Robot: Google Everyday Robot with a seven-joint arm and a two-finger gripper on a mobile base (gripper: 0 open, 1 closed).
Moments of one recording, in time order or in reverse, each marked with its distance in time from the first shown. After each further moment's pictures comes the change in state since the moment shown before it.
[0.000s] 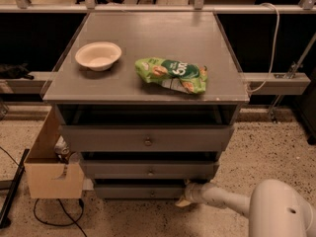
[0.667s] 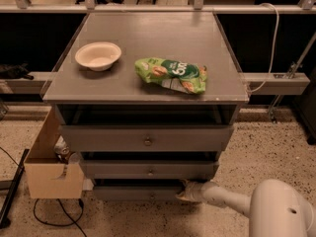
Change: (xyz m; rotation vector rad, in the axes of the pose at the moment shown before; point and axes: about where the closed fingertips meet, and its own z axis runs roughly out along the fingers) arm 0.000 0.000 0.000 0.000 0.000 0.000
